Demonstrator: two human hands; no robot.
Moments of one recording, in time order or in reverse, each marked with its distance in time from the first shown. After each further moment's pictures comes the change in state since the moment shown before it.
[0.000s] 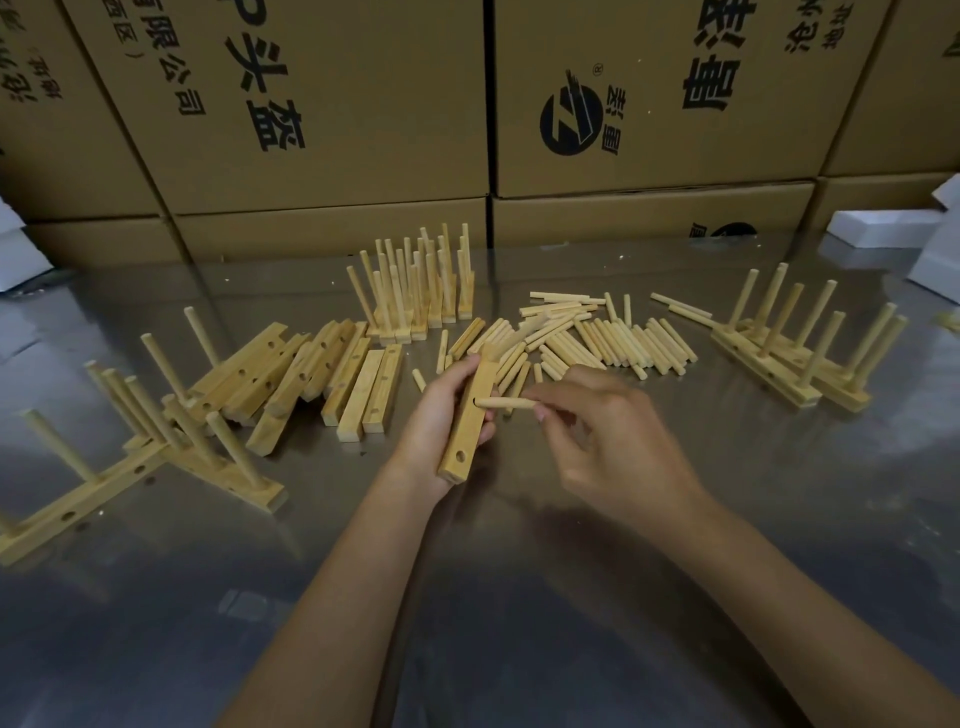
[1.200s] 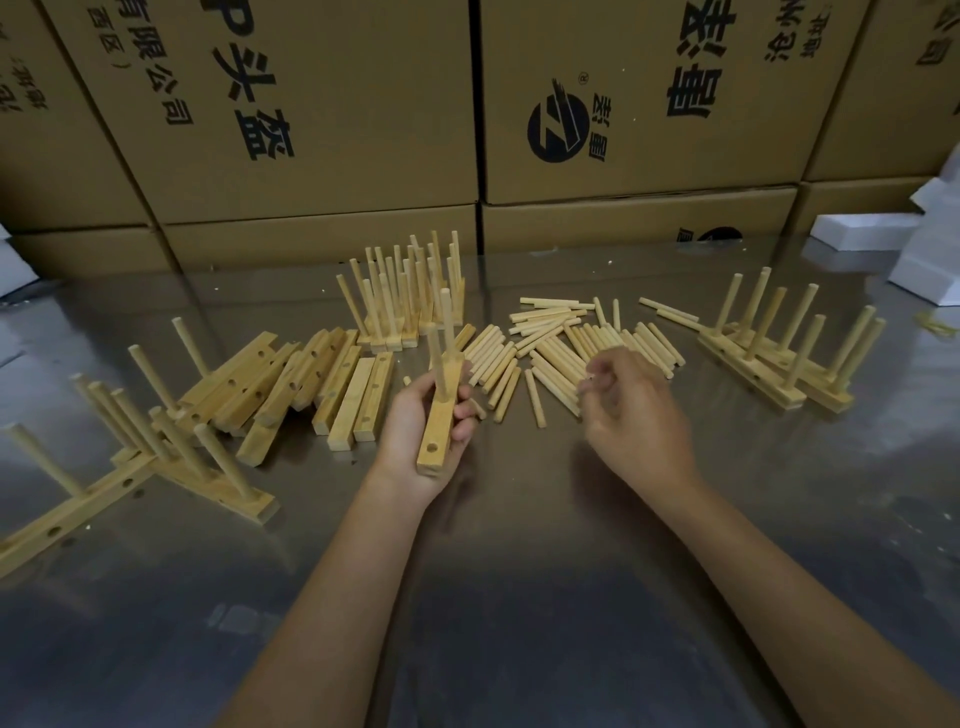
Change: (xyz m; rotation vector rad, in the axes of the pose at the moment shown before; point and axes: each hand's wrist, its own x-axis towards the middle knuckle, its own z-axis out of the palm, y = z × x) left_hand 0.002 0.004 -0.005 -0.353 -0.035 -0.058; right_hand 0.008 0.061 0.016 -0.061 0.193 0.352
